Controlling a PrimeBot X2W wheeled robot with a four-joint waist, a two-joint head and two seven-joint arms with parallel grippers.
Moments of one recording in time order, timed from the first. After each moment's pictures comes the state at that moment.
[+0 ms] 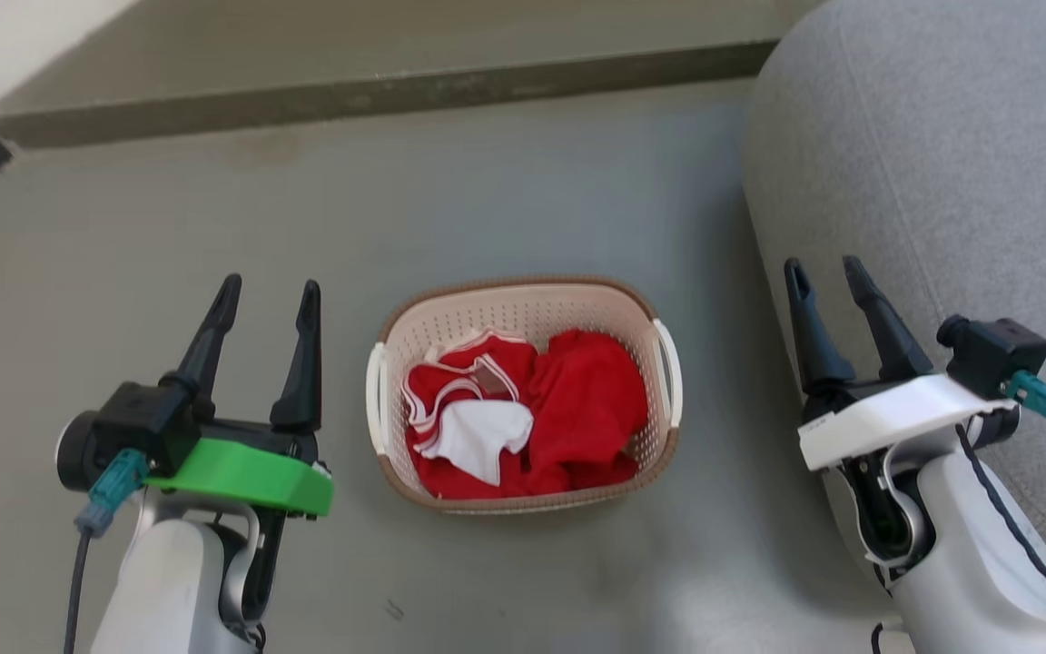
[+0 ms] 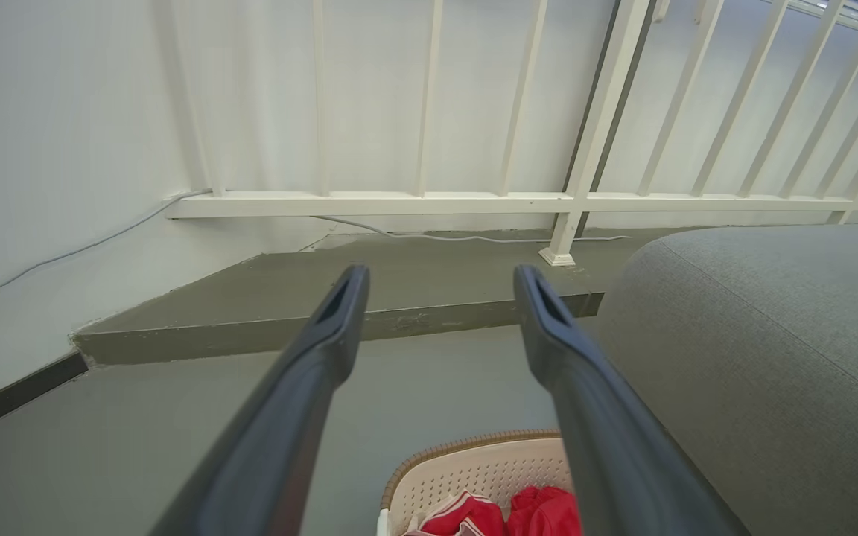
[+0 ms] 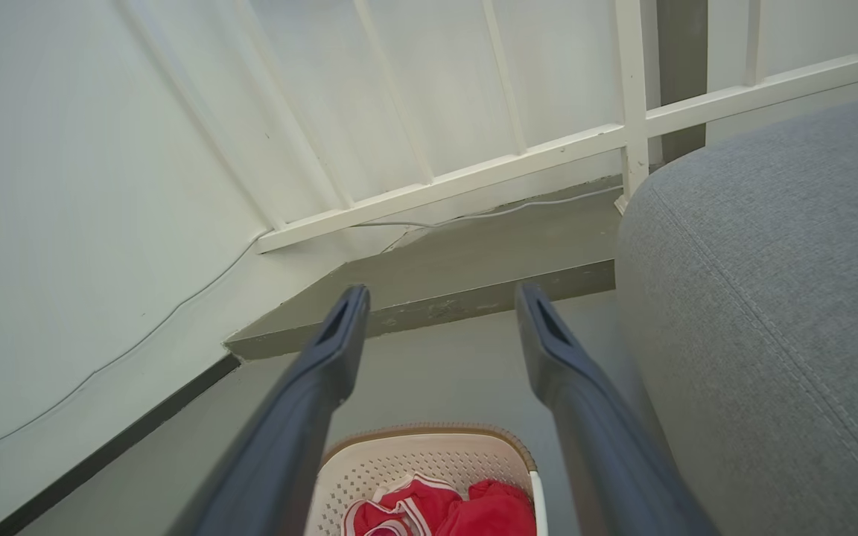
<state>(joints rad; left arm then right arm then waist) -0.21 0.05 -0.17 0.12 -0.28 -0.12 -0.25 -0.22 -0.10 0.20 0.28 0.44 0.11 -0.25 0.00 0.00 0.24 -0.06</state>
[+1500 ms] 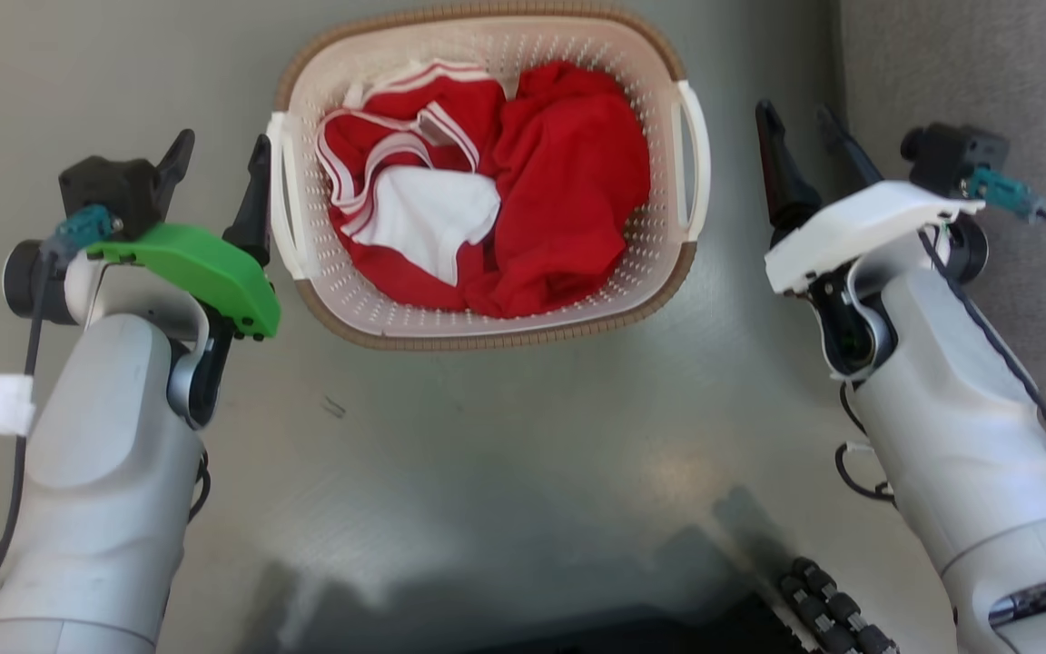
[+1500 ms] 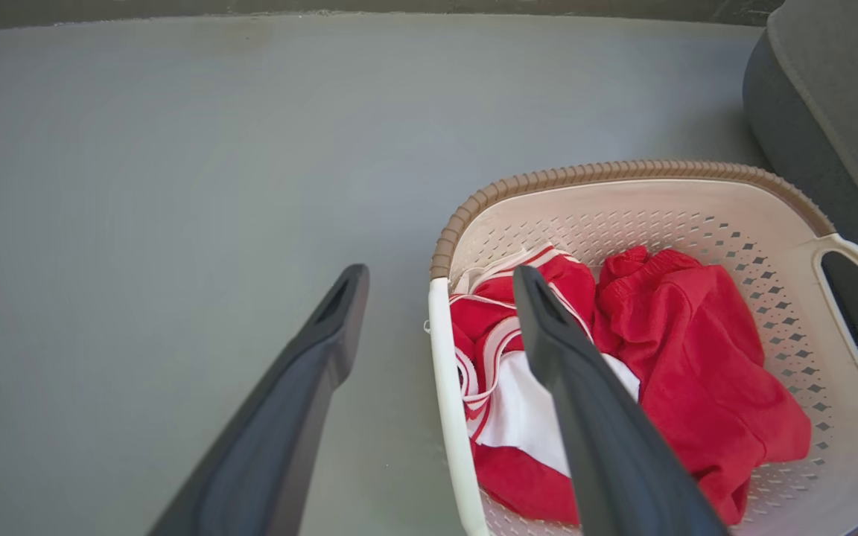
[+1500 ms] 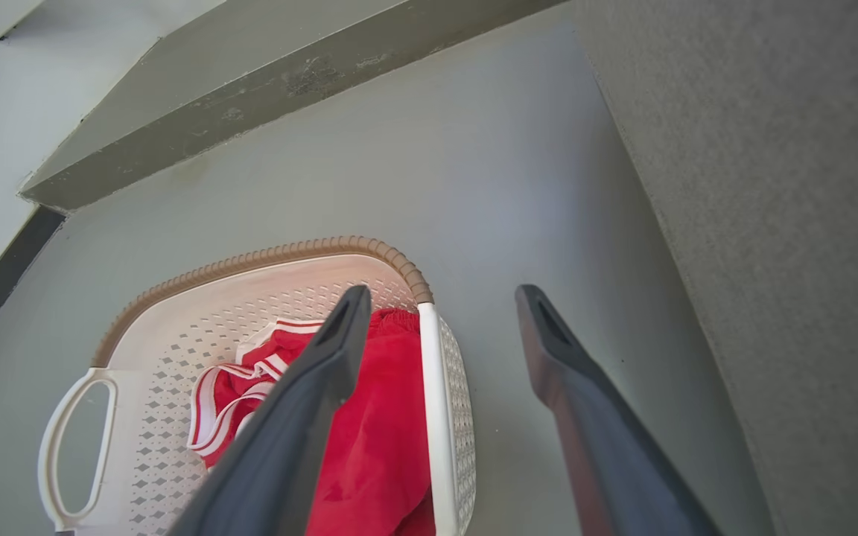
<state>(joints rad) -0.70 0.11 -0.26 0.66 -0.35 -0.13 -0.17 -0.70 -0.06 0.25 0.77 0.49 0.11 -0.25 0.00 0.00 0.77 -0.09</state>
